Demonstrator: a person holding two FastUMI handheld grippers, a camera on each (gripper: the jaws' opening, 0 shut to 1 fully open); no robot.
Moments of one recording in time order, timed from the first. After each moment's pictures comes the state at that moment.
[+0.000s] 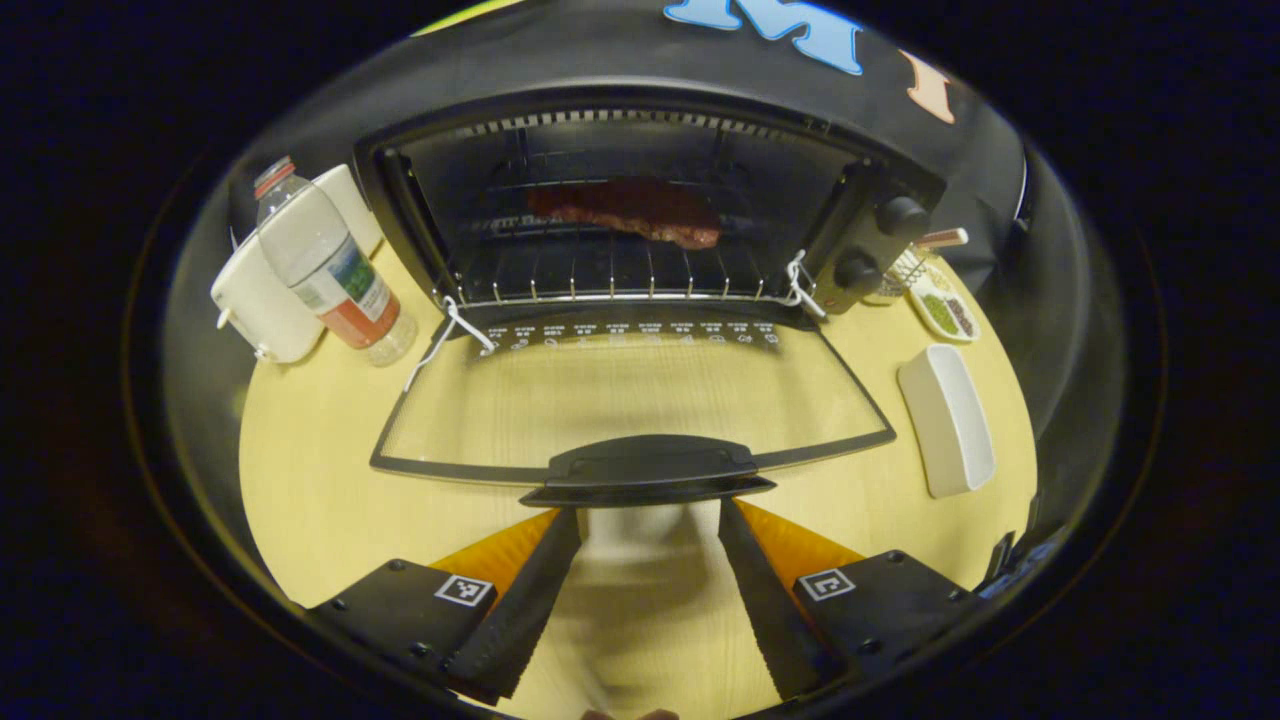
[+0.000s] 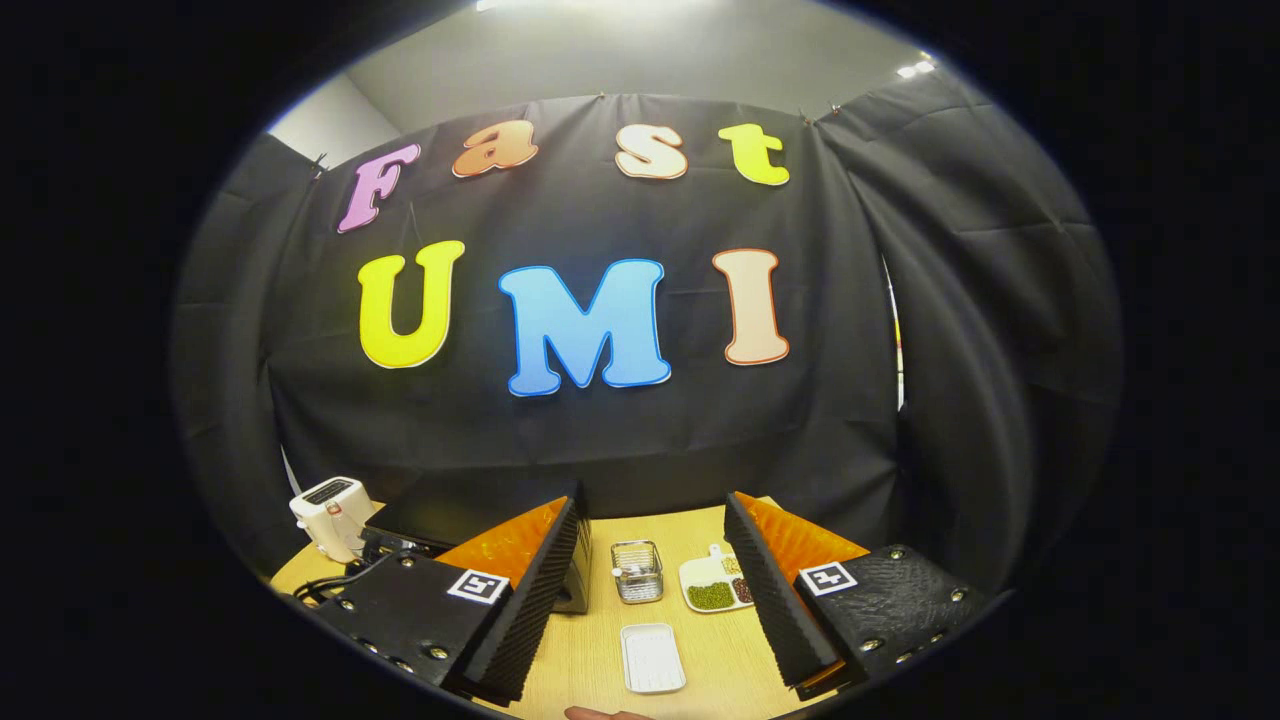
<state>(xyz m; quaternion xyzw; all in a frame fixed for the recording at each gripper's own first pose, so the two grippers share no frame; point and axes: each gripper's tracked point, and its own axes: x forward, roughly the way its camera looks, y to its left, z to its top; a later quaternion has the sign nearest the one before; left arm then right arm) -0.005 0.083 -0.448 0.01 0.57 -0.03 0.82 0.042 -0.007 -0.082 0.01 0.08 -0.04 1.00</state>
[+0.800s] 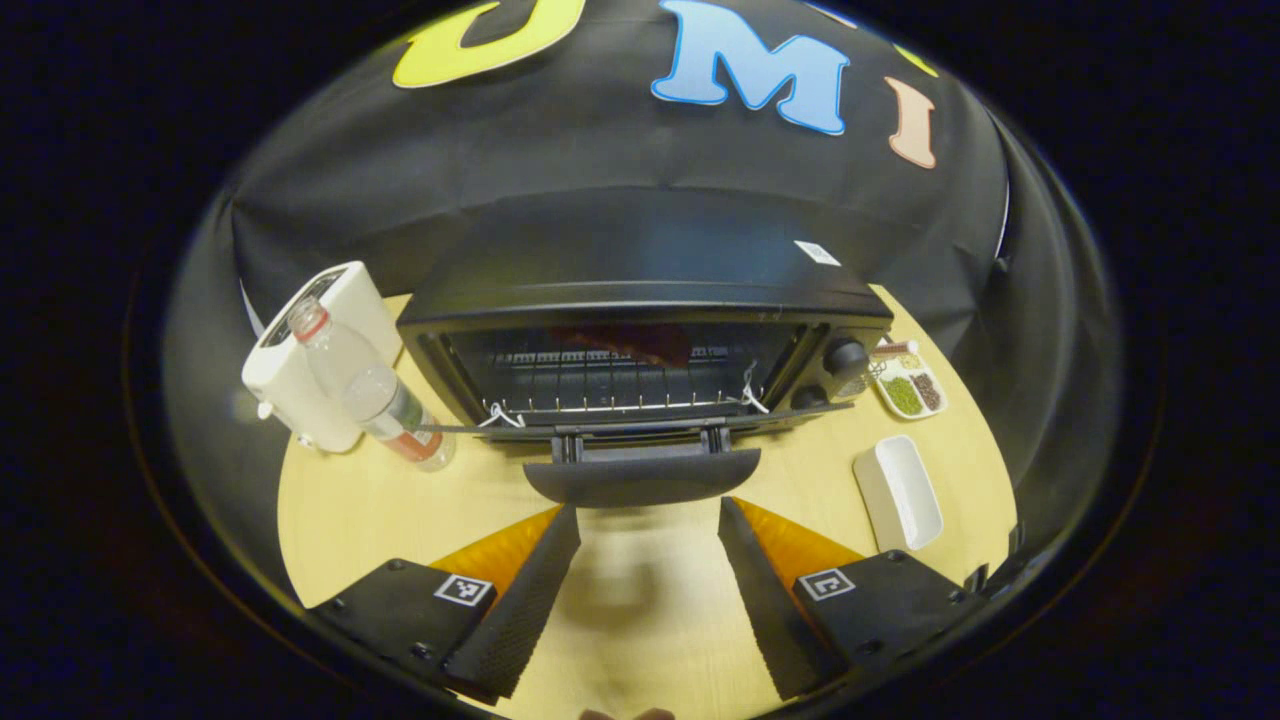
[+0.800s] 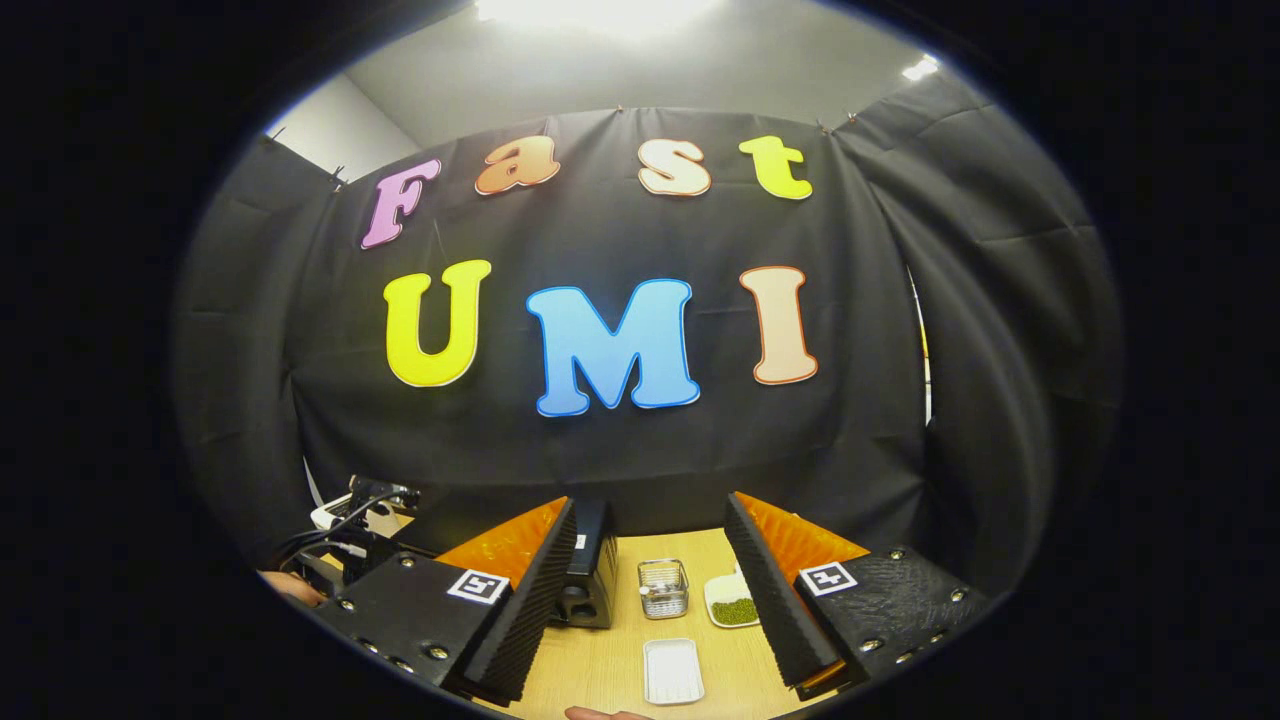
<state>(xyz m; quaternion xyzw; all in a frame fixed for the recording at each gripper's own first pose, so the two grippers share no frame) 0.028 0.075 -0.369 0.02 0.48 -0.04 0.87 0.049 0.004 -0.069 0.02 0.06 -0.01 1.00</state>
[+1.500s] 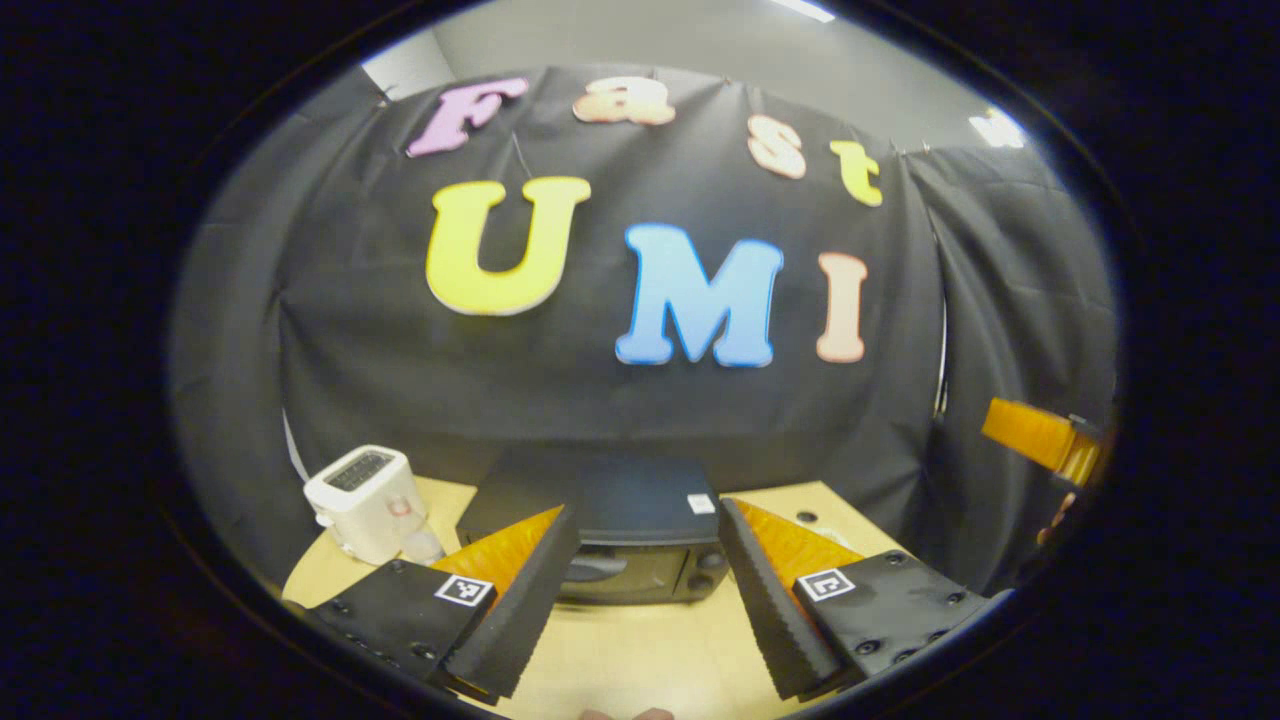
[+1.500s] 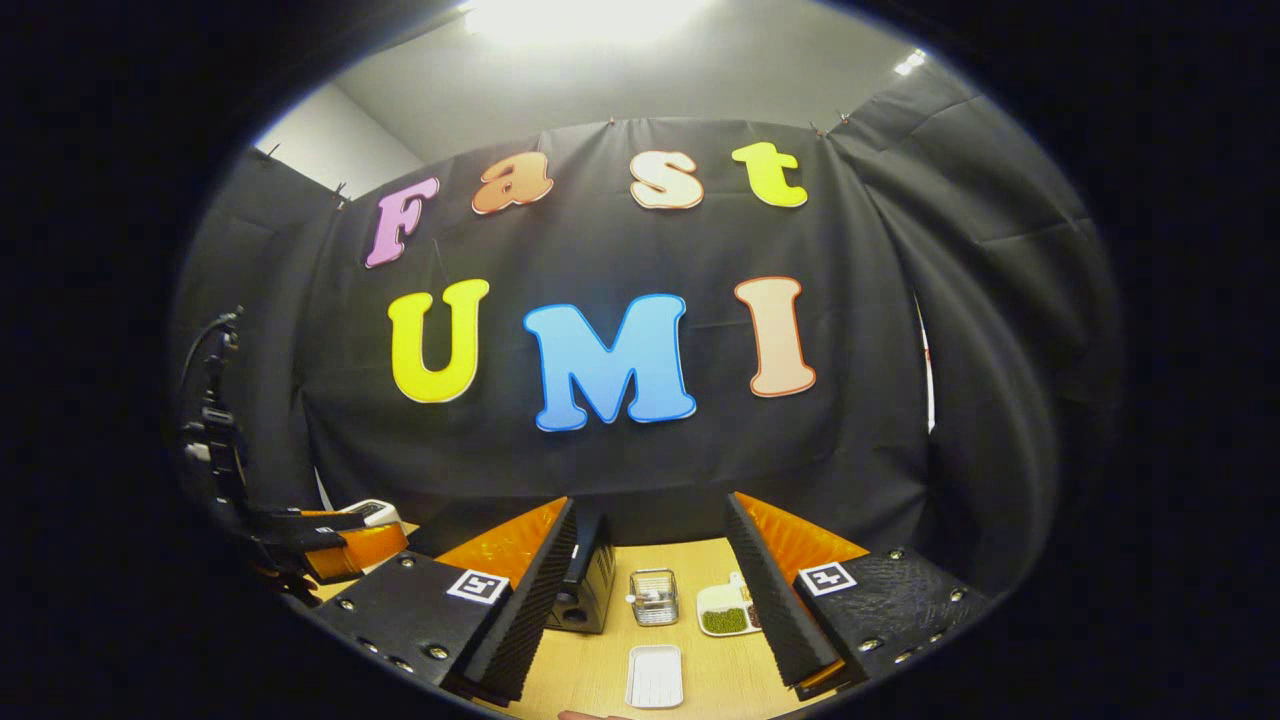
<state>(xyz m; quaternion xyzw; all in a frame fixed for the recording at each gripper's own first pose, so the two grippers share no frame) 0.024 0.006 -0.128 0.00 0.13 -0.02 0.99 0.046 -0.021 -0.037 0.03 0.03 0.03 1.00</state>
